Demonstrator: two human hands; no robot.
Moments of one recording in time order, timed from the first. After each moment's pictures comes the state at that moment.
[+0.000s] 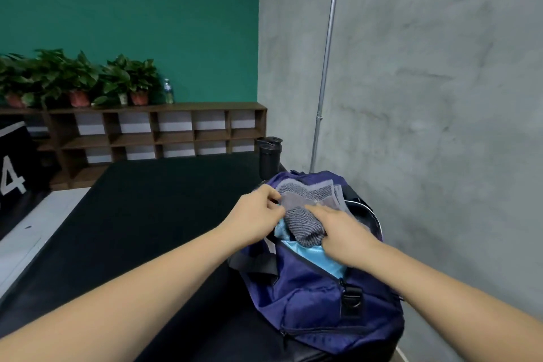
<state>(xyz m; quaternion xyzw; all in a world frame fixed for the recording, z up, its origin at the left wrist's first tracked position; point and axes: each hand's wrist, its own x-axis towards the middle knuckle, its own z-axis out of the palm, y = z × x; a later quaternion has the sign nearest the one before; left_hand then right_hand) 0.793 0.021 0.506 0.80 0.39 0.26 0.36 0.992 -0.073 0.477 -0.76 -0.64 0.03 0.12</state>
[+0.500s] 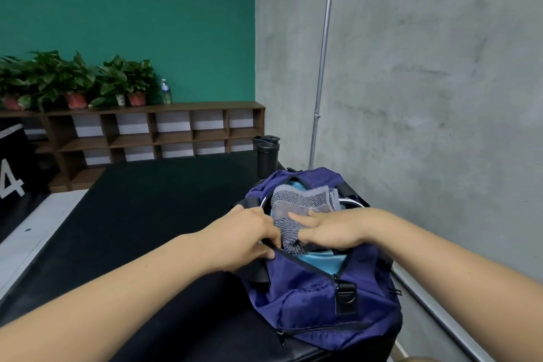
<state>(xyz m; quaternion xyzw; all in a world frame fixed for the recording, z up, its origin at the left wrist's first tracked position) 0.752 0.013 0.507 0.98 0.17 0.08 0.01 0.969 -0.079 0.541 -0.73 -0.64 0.20 -0.15</state>
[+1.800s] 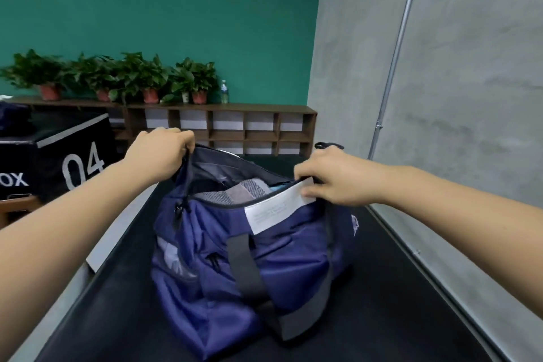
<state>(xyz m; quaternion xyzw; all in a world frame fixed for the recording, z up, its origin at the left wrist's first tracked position) 0.516 0.165 0.583 0.81 0.53 0.18 -0.19 0.868 0.010 0.613 -0.51 -0.86 -0.10 0.02</state>
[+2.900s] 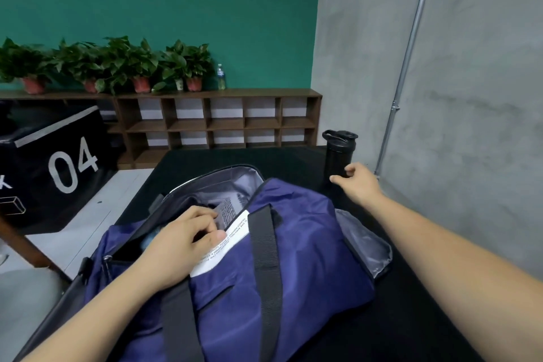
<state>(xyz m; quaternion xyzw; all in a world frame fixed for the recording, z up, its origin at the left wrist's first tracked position) 0.572 0.152 0.431 0.82 0.48 0.27 0.19 1.010 0.216 0.435 -0.77 -0.47 0.14 0.42</state>
